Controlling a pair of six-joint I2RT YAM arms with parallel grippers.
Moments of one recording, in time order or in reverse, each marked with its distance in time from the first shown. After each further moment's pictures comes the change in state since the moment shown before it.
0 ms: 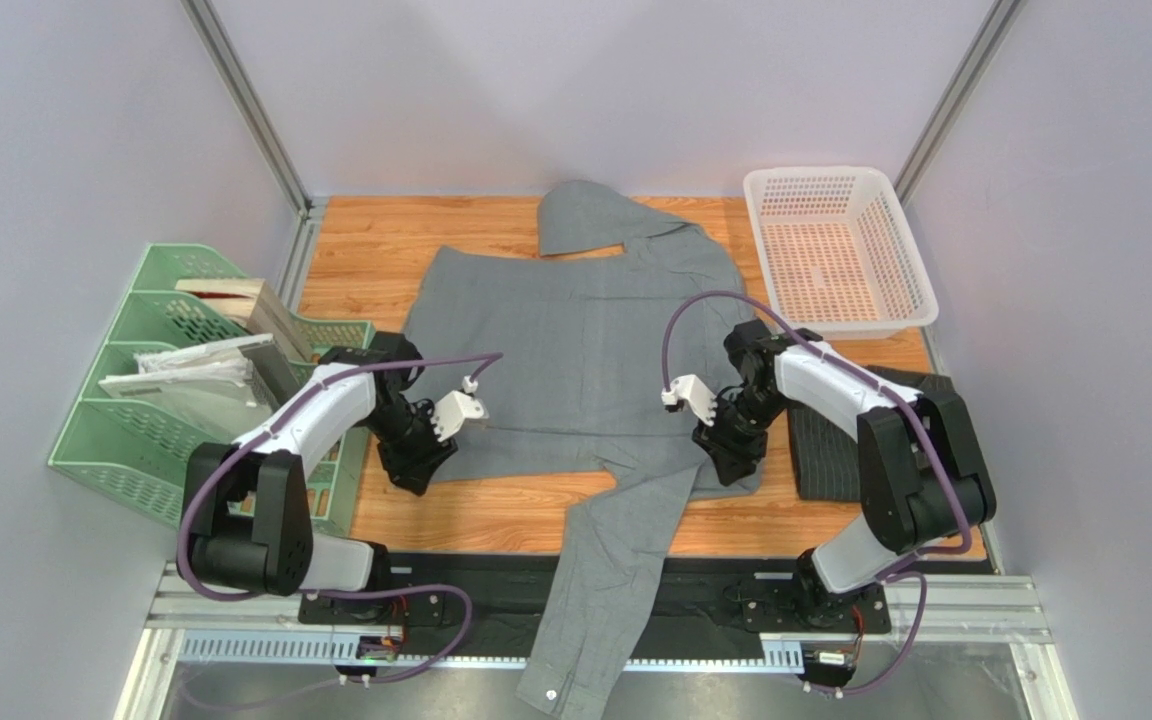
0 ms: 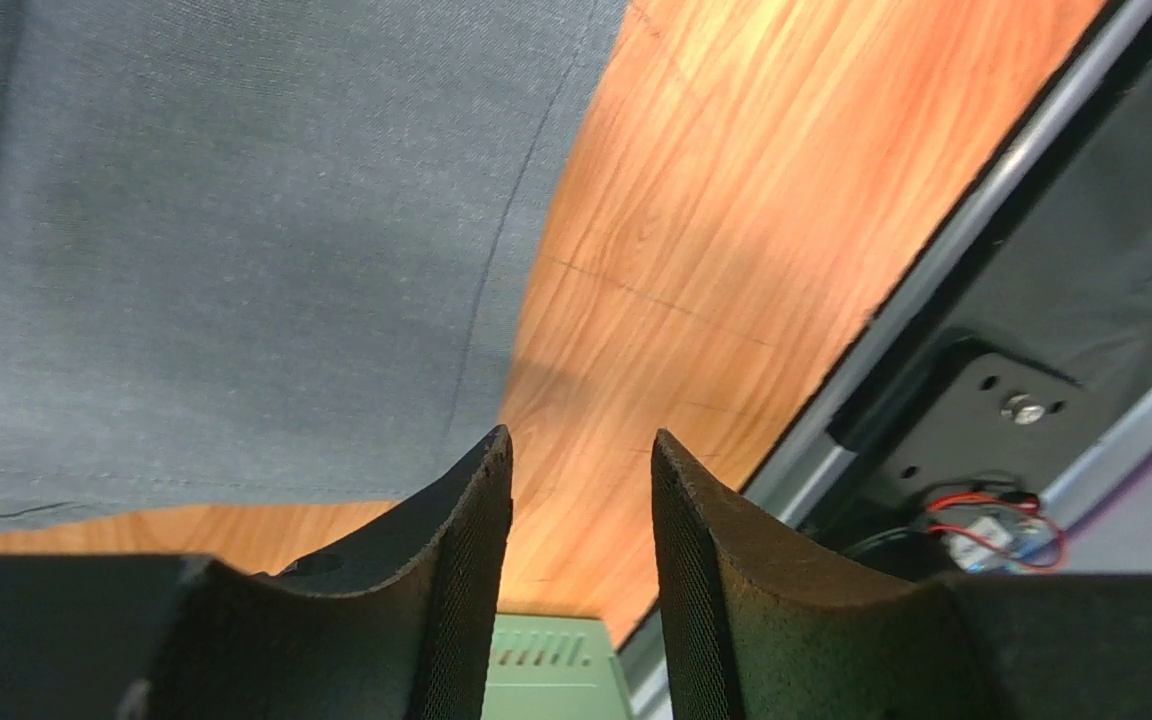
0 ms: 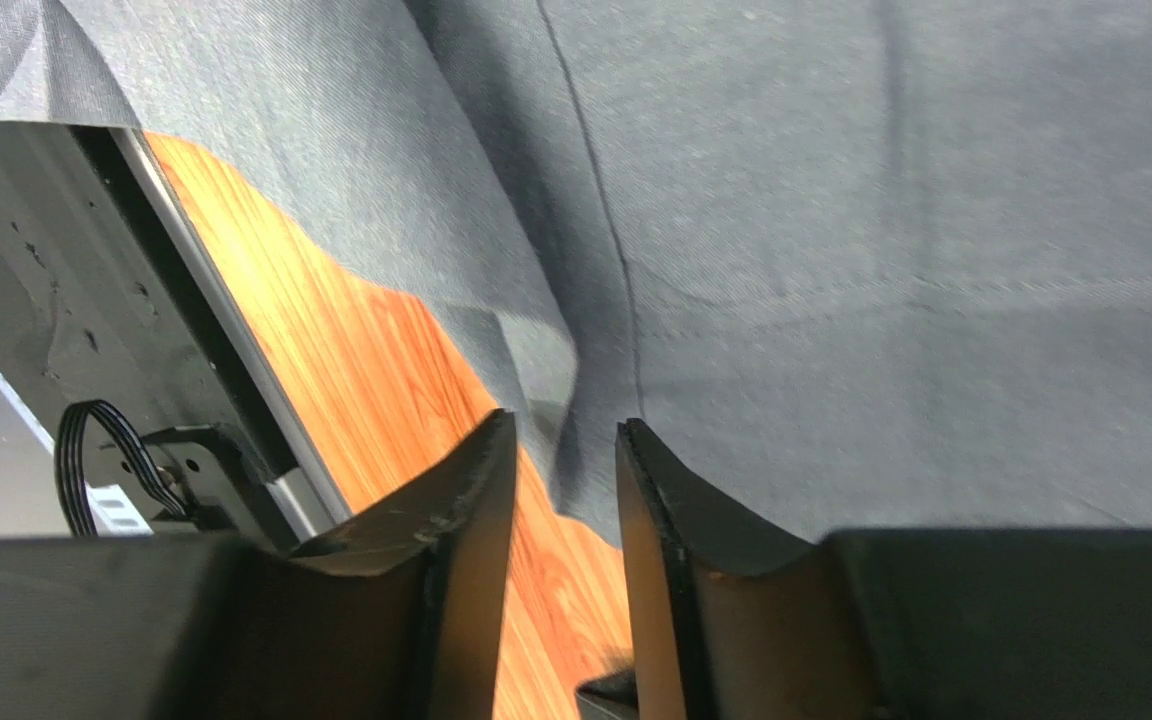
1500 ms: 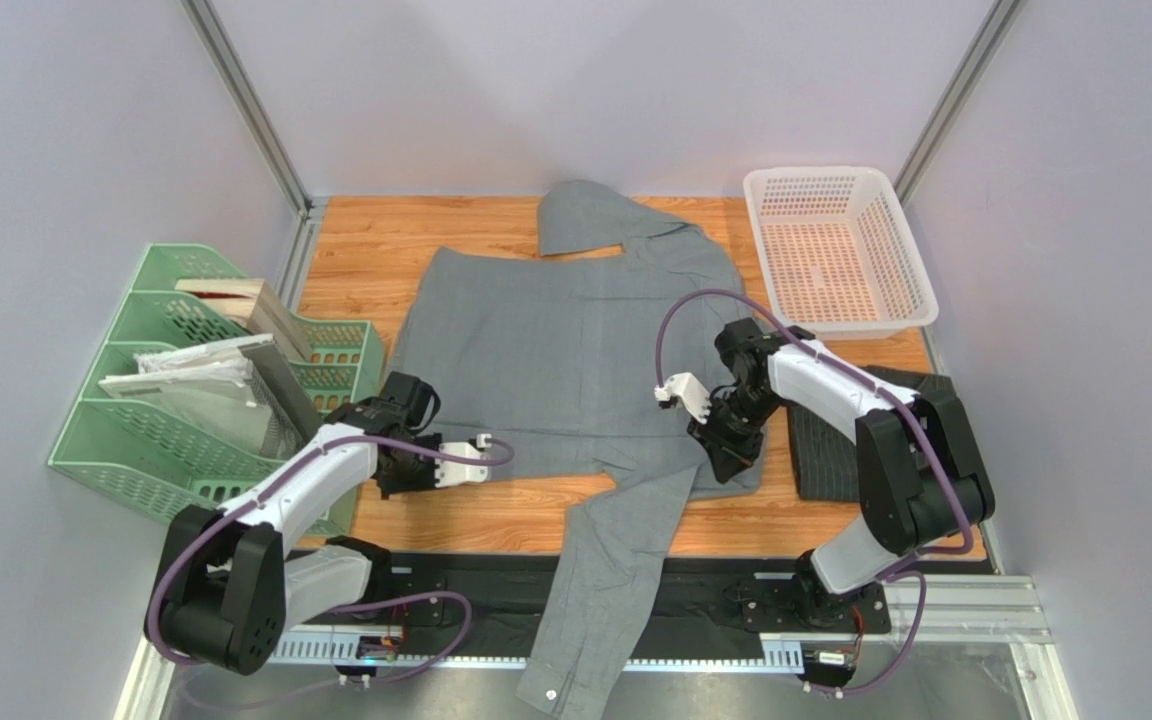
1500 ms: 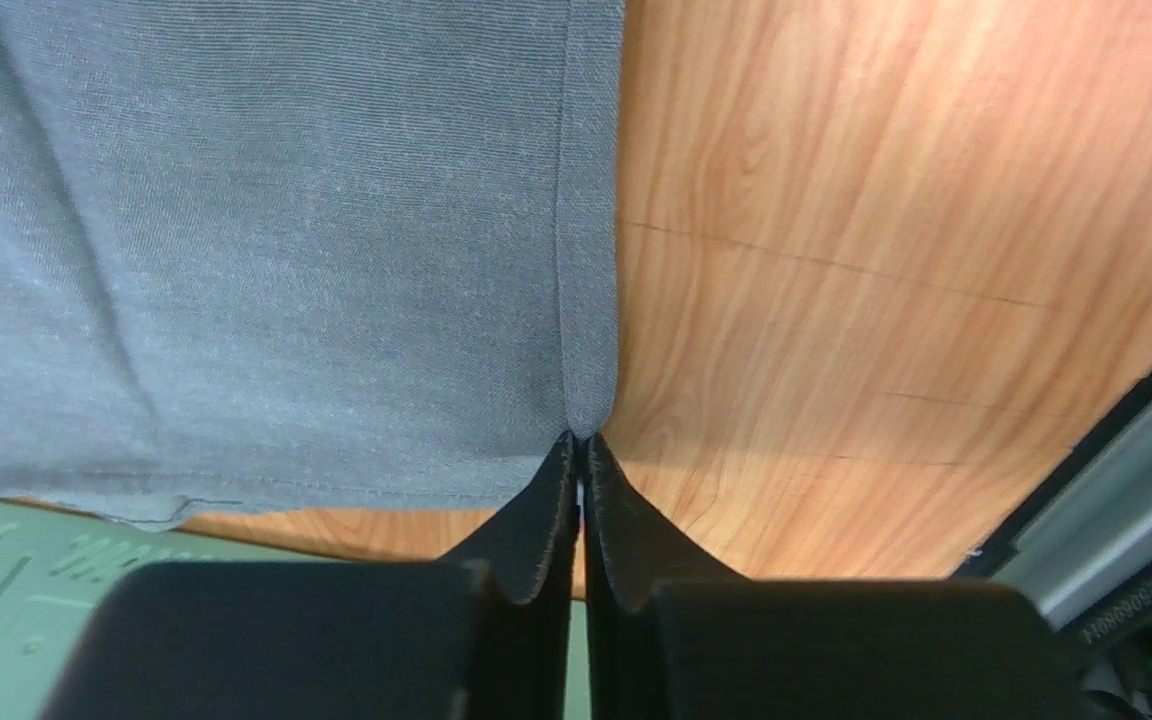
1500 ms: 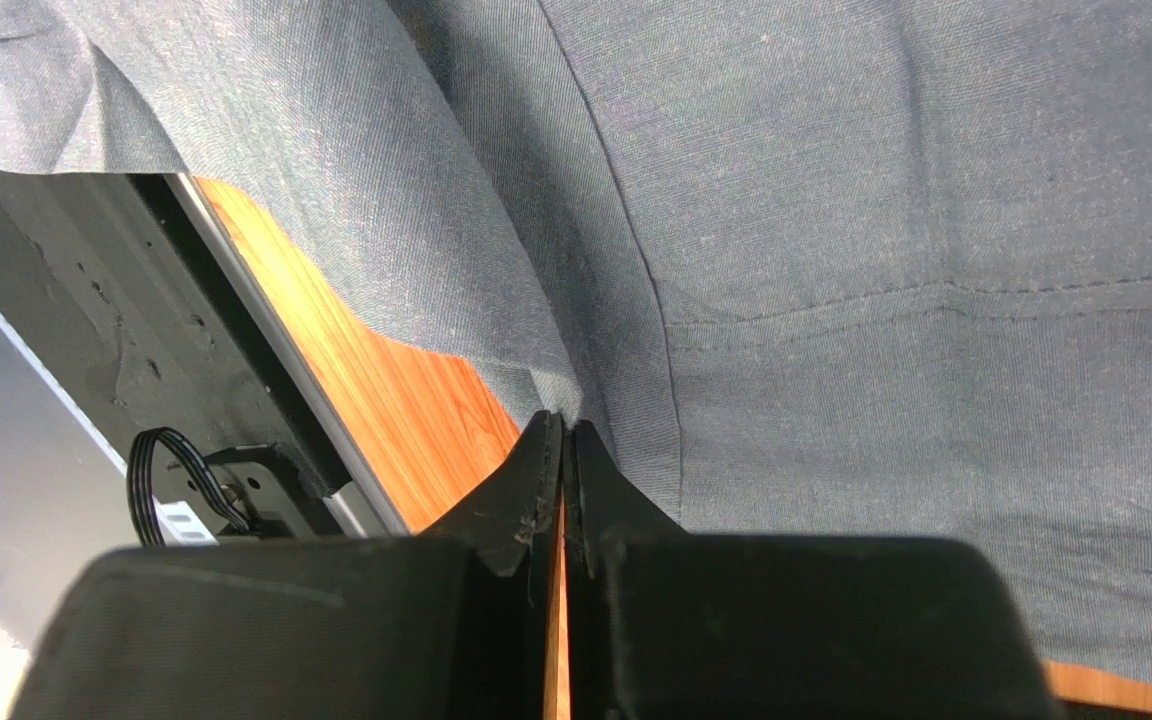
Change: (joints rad) left arm -0.138 -0.214 -0.270 0.270 -0.270 0.245; right arm 0.050 0.002 0.016 -0.011 0.014 0.119
